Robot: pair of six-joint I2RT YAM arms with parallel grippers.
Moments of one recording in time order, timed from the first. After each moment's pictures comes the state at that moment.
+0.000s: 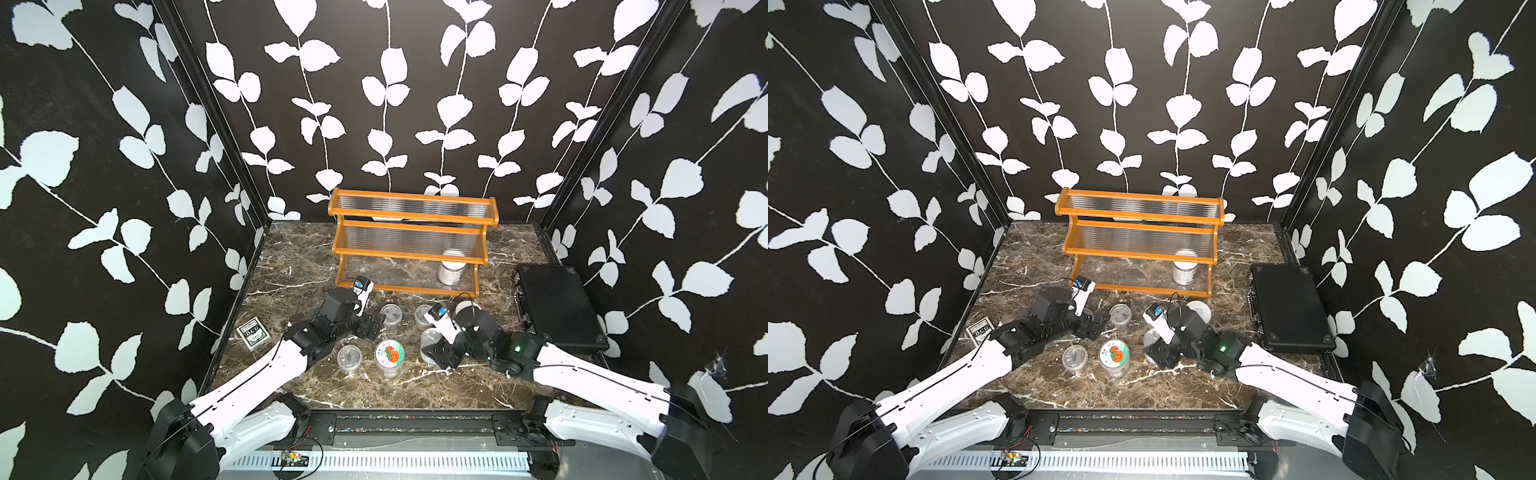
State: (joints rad) left arm -0.66 1.01 0.65 -0.32 -0.02 -0.14; right arm 0.95 1.06 0.66 -0.38 -0.09 0.07
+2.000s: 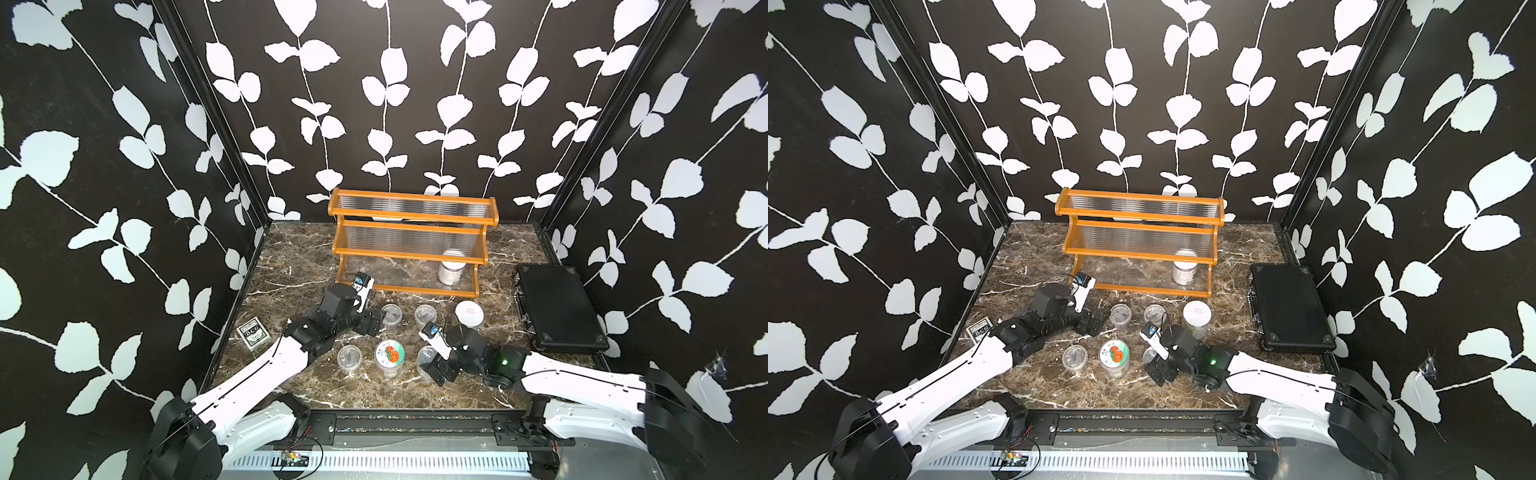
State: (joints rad) left arm -0.64 1.03 0.68 -0.32 -0.01 -0.13; right arm 1.03 1.08 0.56 -0.26 0.06 0.03
